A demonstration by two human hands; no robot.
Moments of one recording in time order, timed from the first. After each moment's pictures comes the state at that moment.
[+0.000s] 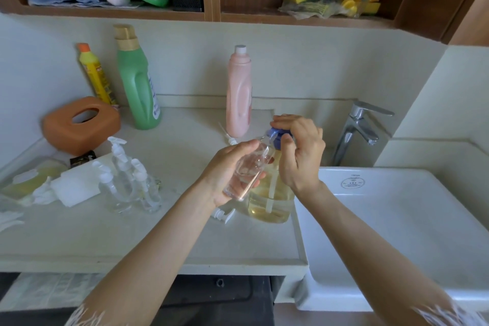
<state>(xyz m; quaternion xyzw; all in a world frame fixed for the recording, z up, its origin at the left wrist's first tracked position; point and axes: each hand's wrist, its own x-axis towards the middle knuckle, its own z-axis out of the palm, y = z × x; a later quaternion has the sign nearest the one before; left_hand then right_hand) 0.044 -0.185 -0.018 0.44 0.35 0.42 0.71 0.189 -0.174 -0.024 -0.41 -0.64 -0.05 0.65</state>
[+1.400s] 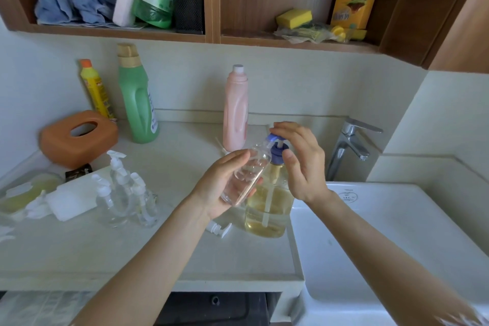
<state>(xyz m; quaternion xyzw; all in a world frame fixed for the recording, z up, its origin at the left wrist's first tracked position) 0.035 -0.186 -0.014 0.43 0.31 0.44 0.73 0.210 -0.175 -0.008 -0.34 -0.73 -0.02 0.60</state>
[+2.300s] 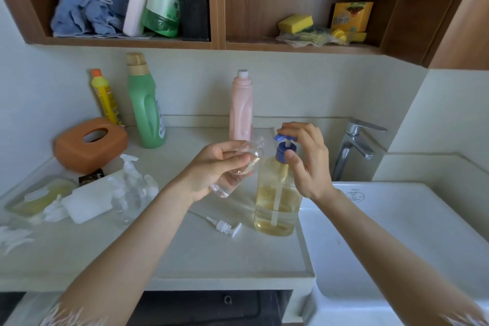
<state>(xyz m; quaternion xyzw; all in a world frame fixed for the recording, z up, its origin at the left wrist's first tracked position) -0.001 -0.173 0.004 0.56 0.30 0.41 0.65 0.204 -0.186 -0.003 -0.38 -0.72 -0.01 0.58</state>
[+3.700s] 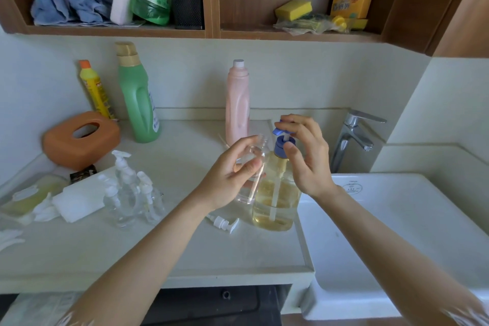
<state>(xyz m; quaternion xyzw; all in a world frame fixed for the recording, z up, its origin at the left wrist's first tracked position) 0.023 -0.189 -0.015 0.69 0.31 0.44 0.49 0.200 -0.185 -0.006 -0.38 -0.72 0.04 0.58</state>
